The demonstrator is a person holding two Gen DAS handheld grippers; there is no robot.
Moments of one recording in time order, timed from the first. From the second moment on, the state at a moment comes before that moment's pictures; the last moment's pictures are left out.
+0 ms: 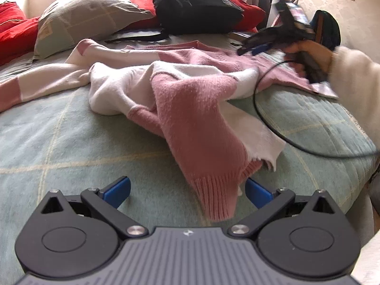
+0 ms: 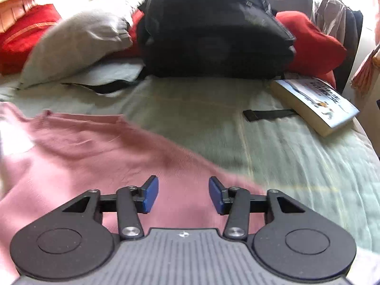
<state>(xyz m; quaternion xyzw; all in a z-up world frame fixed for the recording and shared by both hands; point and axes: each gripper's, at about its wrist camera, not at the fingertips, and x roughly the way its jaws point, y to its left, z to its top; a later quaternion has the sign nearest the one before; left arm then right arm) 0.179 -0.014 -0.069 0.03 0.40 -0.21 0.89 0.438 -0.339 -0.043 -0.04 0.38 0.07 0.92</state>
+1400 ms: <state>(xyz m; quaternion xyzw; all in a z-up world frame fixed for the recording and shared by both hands) 0.198 -0.163 -0.044 0.13 0.36 -0.36 0.85 0.113 -0.346 -0.099 0.14 0.34 0.15 0.92</state>
